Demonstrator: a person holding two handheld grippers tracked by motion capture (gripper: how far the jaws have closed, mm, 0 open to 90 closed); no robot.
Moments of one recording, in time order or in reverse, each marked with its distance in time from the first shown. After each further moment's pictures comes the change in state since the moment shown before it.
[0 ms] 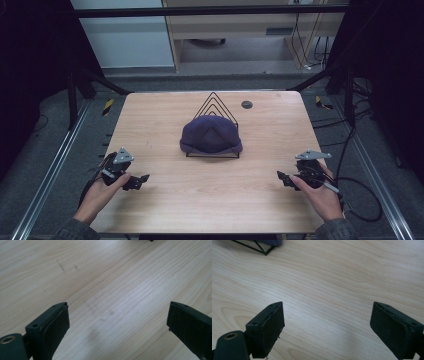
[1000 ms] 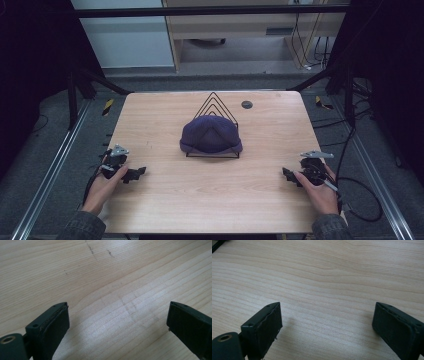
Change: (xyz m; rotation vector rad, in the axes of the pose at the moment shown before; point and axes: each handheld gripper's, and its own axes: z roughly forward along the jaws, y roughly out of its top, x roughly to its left) left arm 0.033 -0.017 0.035 -0.019 0.040 -0.160; right arm -0.029 -0.016 0.031 0.000 -0.097 0.119
